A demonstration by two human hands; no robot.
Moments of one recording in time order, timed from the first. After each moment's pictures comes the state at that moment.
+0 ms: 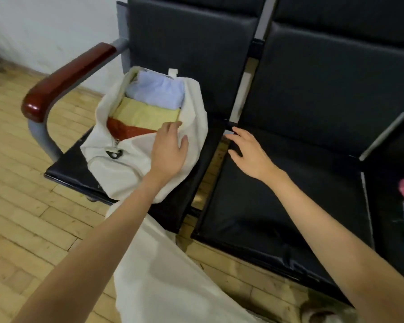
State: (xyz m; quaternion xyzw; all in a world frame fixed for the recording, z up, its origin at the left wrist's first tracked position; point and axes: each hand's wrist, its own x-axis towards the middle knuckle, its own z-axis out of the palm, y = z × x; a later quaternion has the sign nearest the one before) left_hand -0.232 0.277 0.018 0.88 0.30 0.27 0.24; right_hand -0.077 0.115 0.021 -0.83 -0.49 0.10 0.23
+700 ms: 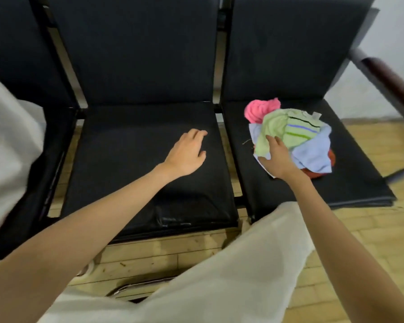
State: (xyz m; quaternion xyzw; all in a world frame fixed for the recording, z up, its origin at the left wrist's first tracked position) left_hand -0.036 -0.090 -0.017 0.97 -0.06 0.02 0.24; right_hand 0.023 -0.342 -0.025 -0.97 -0.08 0.09 0.20
